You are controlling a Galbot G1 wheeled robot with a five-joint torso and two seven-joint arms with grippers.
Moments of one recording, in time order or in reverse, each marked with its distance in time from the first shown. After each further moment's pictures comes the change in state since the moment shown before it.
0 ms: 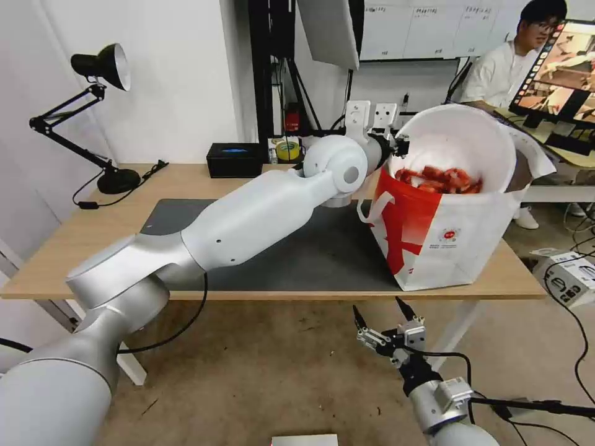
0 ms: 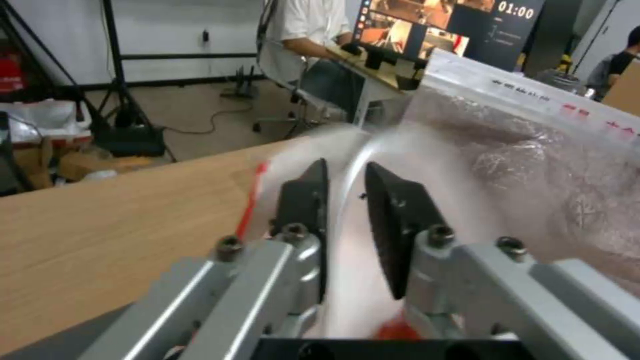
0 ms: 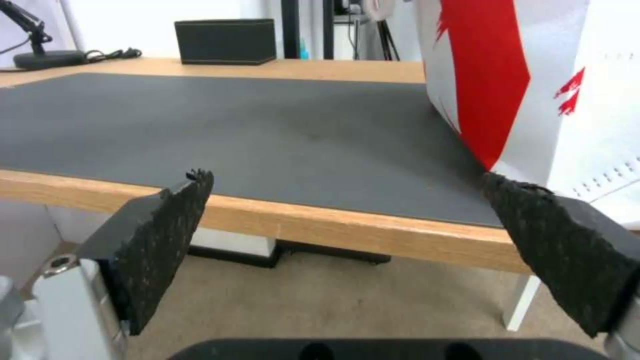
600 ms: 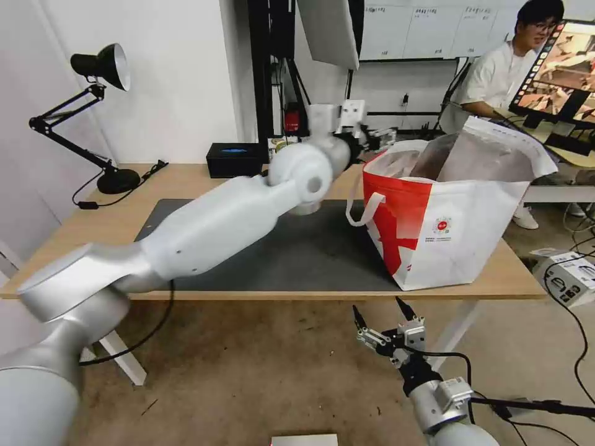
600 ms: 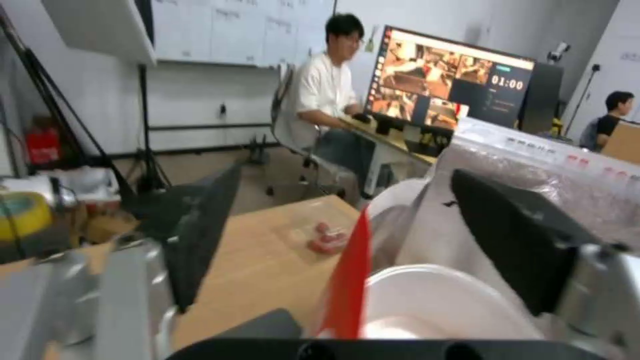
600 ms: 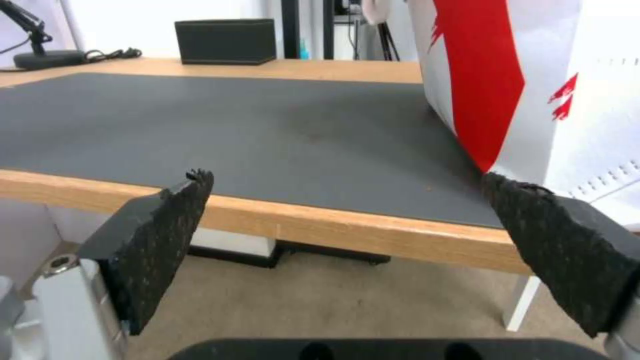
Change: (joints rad) left arm 0.071 0.252 0.012 -0.190 0.086 -0.213 0.096; right arm 0.000 0.000 0.000 0.000 0.000 0.000 0.000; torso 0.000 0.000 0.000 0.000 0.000
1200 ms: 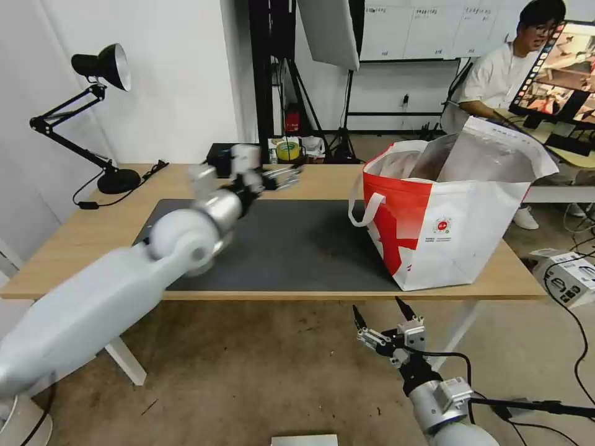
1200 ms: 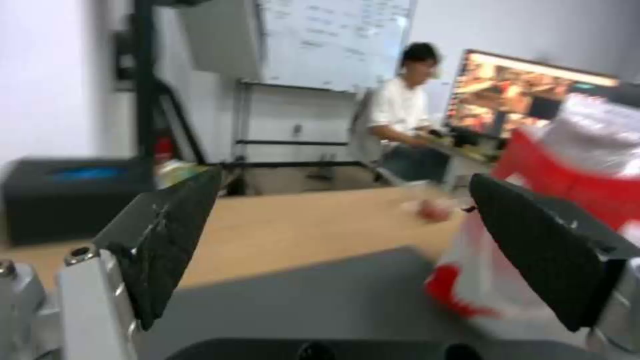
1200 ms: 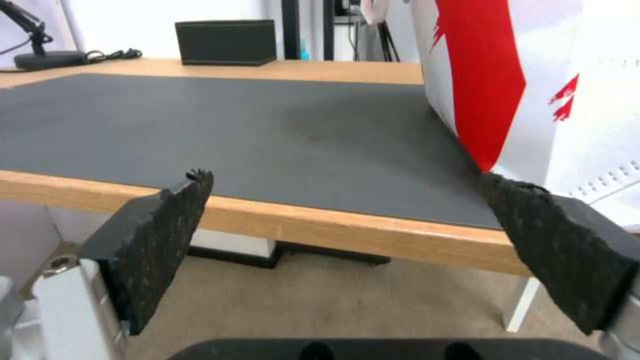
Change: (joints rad) left arm 0.750 0.498 -0.596 -0.375 0.179 -0.081 0.224; right arm 0.000 0.000 0.000 0.000 0.000 0.000 0.000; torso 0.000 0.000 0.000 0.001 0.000
